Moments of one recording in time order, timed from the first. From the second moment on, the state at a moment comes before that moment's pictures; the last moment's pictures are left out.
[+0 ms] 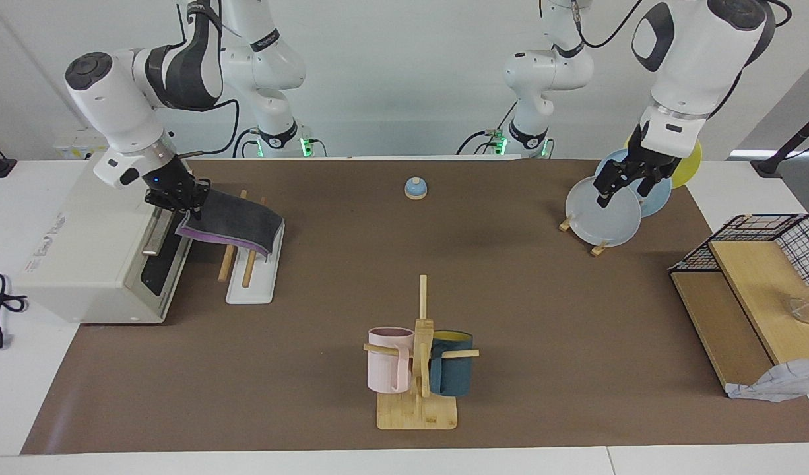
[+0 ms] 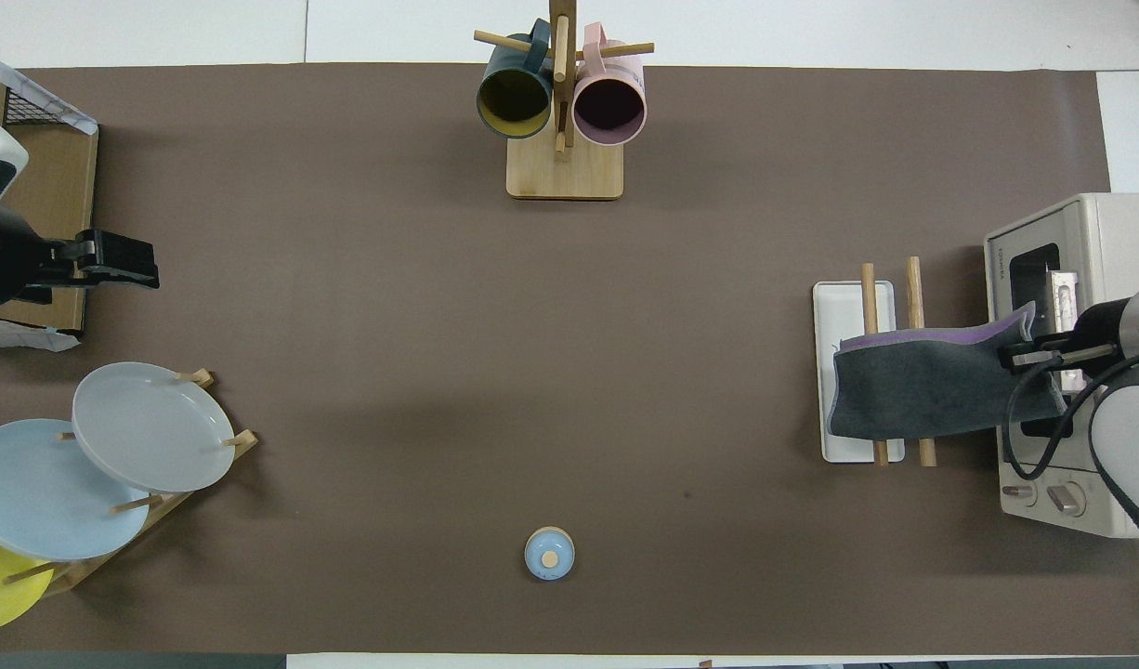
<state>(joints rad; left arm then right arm) -0.07 -0.05 -0.05 -1.69 0.02 1.65 -0.14 -0.11 -0.16 -0.04 -2.15 0.05 1.98 -0.33</state>
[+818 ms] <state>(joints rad) -0.07 -0.05 -0.05 -1.67 -0.02 1.56 -0.02 -0.11 -0.16 -0.04 -2.15 0.02 1.98 -0.33</state>
